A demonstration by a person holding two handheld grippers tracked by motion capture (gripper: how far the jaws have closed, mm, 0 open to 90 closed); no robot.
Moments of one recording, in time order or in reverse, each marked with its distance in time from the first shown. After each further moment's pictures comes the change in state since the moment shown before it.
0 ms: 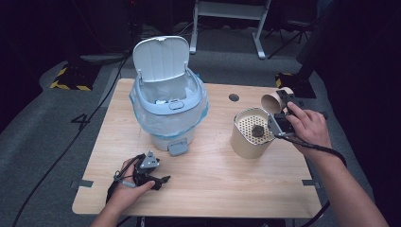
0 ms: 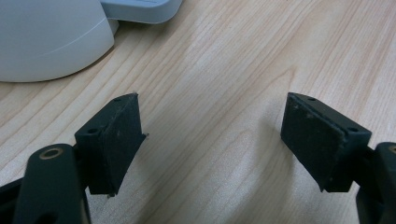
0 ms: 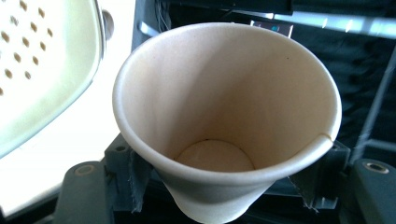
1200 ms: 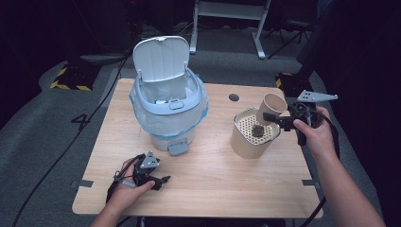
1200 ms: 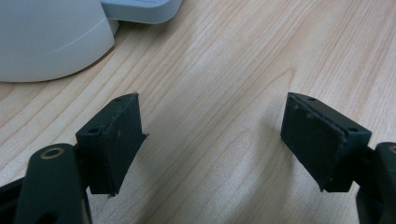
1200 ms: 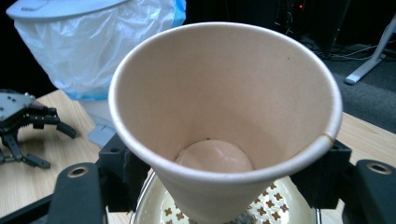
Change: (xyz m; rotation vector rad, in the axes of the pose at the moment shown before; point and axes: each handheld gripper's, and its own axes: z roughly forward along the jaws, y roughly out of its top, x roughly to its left) left arm 0.000 0.000 0.000 -0.001 0.000 0.001; right arm -0.009 -0.048 0.008 -0.465 0.728 1.410
